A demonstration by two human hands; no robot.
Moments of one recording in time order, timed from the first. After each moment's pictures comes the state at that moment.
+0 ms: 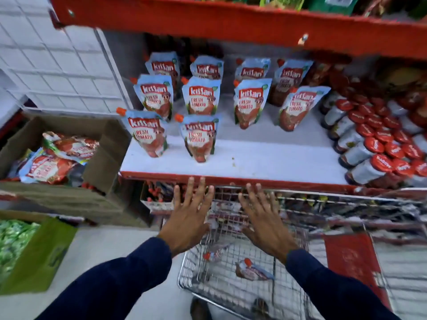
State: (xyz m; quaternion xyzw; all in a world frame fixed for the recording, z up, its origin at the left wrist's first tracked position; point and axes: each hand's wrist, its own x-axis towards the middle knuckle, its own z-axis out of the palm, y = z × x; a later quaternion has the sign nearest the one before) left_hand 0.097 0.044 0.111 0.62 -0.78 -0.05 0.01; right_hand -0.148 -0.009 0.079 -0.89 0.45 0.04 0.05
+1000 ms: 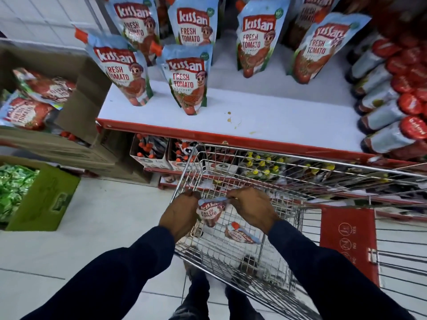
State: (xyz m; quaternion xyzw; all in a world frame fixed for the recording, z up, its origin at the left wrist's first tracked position) left_hand 0.041 0.072 0.048 0.70 -0.66 -0.26 0.02; right_hand -0.158 -0.009 0.035 -0.86 0.44 0.01 0.26
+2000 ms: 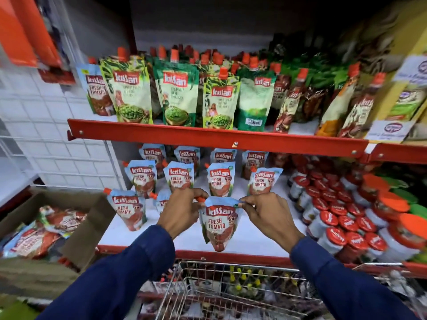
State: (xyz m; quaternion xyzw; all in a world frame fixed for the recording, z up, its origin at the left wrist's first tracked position) left_hand 0.037 -0.085 0.297 0.65 -0.68 -0.12 0.32; right_hand -0.197 -0.133 0.293 -0.85 0.47 -0.24 -0.01
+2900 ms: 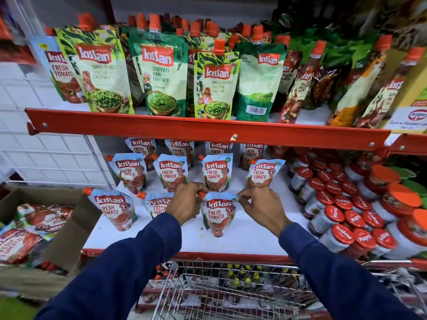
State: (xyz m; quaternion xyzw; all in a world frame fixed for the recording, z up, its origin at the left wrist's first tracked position) left_hand 0.039 -0.159 0.250 0.68 -0.63 -0.26 0.27; right_hand -0.183 -0.196 0.248 -0.82 0.53 -0.19 0.07
